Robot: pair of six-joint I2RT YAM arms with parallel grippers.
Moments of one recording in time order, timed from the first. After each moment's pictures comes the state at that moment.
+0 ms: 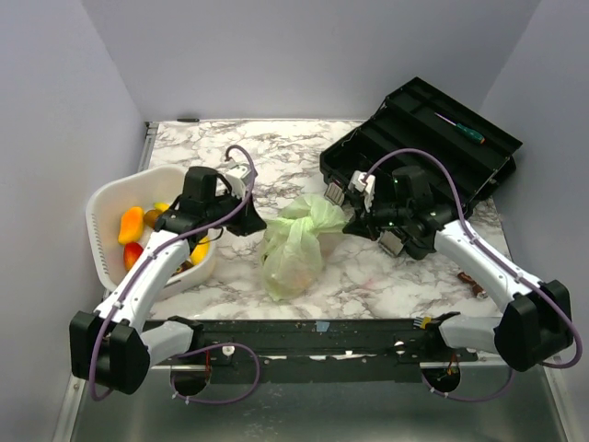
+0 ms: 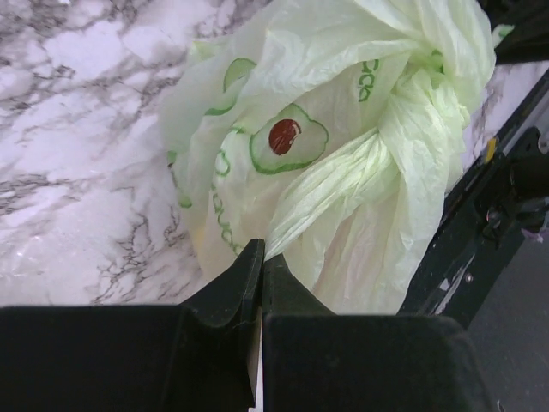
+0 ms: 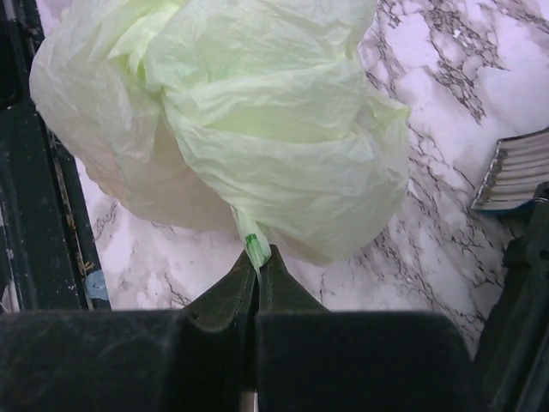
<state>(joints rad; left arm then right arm) -0.31 1.15 0.90 -0.46 0.63 -0.09 0.40 1.27 0.91 -0.34 -0.77 -0.40</state>
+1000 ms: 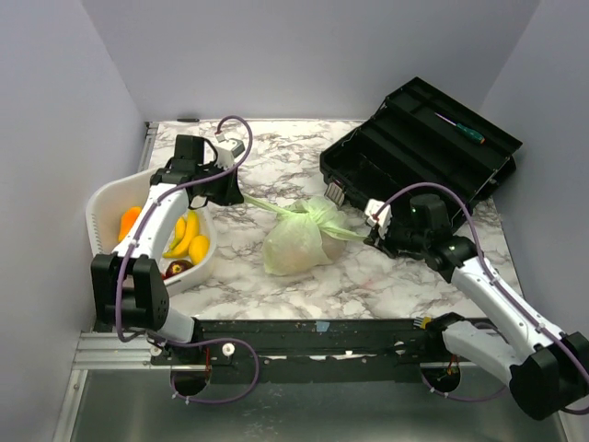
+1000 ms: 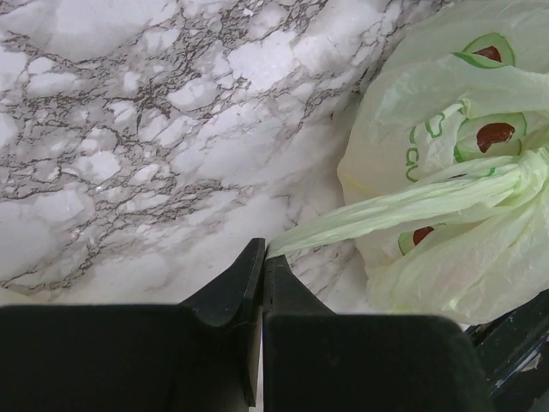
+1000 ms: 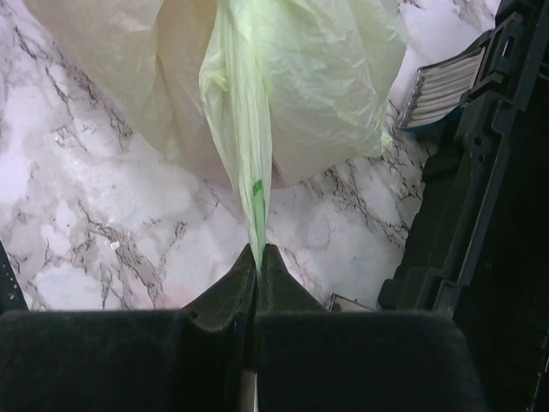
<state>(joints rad) -0.09 1.45 1.21 -0.62 0.54 0.19 0.37 0.99 0.69 -0.40 -0.53 -0.62</state>
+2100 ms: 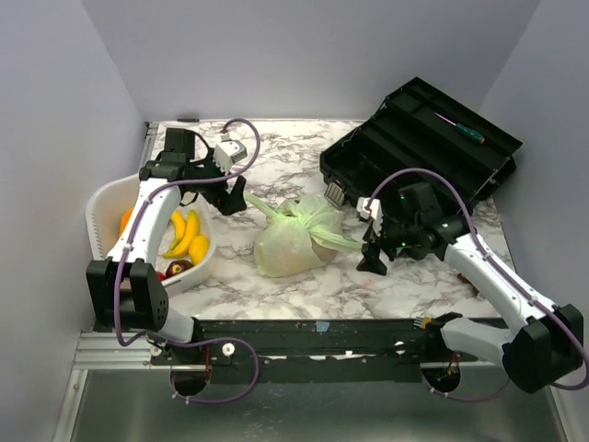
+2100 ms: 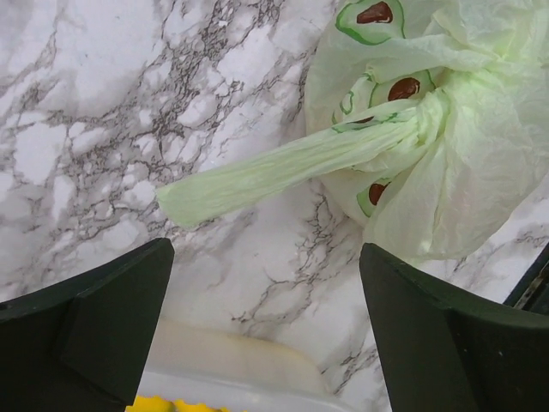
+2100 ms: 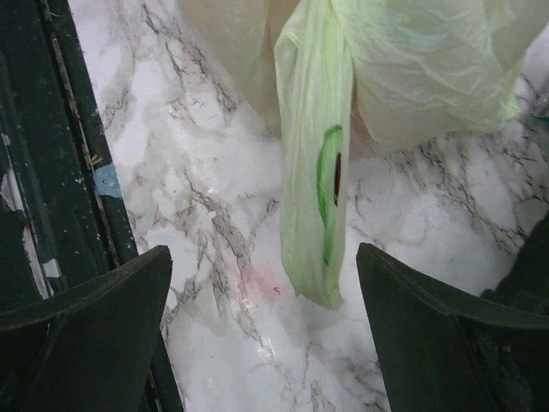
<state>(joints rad) -0.05 1.47 1.31 -0.79 0.67 0.53 0.37 1.10 0.85 -0.69 -0.70 -0.65</state>
